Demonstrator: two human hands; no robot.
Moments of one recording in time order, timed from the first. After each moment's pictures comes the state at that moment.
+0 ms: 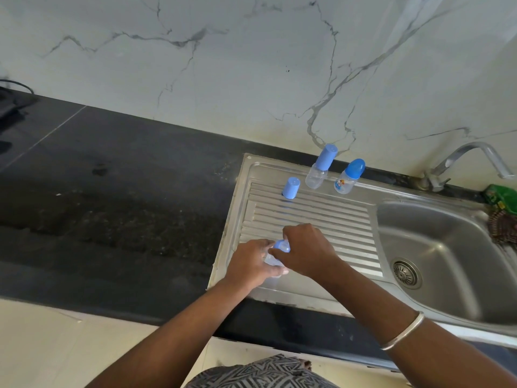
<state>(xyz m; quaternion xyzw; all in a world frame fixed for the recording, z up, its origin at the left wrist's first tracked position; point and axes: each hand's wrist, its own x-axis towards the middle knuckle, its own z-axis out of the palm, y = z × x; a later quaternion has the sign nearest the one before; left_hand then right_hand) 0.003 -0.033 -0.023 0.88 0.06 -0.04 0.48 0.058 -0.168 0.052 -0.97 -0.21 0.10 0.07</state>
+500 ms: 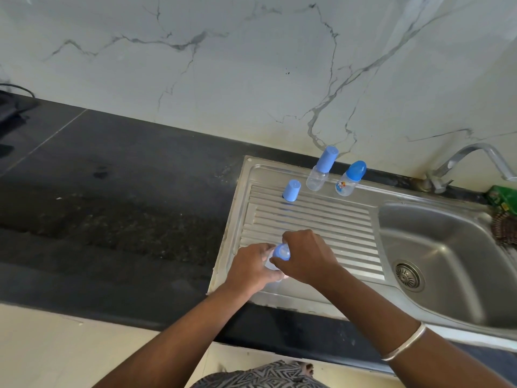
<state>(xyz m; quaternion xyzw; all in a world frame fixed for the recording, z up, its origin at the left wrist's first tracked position) 0.005 -0.033 -0.030 0.88 0.06 -0.04 0.46 0.056 -0.171 0.045 -0.97 -0.21 0.09 0.07</state>
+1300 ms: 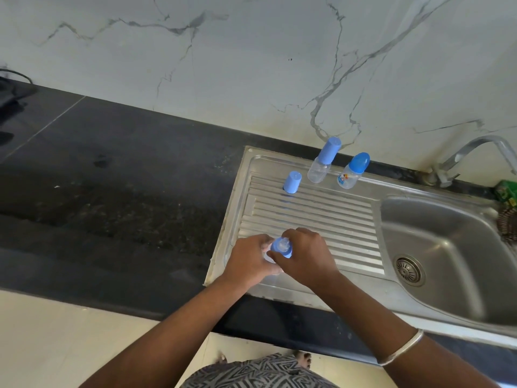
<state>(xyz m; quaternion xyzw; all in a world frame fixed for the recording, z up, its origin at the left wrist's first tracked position) 0.003 -0.037 -0.025 0.88 0.07 -0.03 0.46 0.038 -0.181 0.032 -0.96 -0.19 0.04 0.20</state>
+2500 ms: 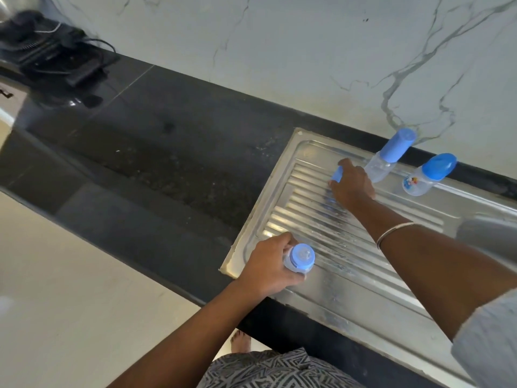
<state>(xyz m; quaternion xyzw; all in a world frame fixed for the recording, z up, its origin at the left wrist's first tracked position) -0.004 -0.051 -0.009 0.88 0.14 -0.05 0.46 0.252 -0.161 -0.016 -0.97 -0.10 0.12 0.18</state>
